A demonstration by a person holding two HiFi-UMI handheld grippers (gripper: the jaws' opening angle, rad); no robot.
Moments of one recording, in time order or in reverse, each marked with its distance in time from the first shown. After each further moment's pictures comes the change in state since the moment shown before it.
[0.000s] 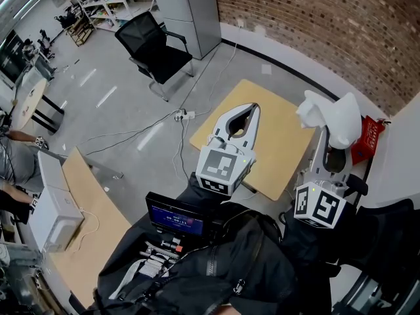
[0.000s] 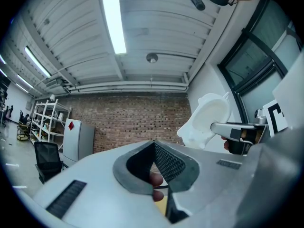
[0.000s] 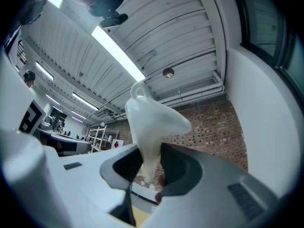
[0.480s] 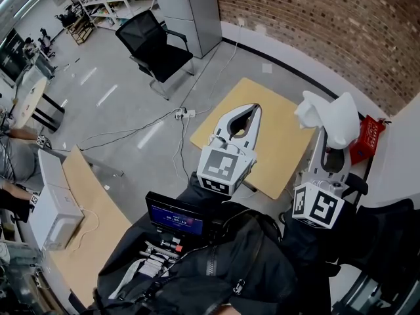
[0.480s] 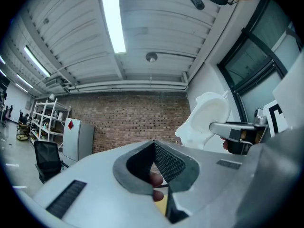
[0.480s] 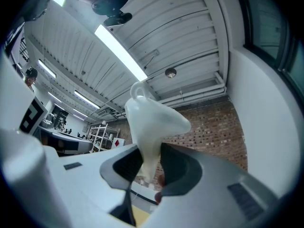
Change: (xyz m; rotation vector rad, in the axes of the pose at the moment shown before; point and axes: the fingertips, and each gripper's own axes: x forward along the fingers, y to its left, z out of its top) left arm -0.005 -0.005 -0.002 0.000 0.008 -0.006; right arm -0.006 0.007 0.001 -0.024 0.004 0.011
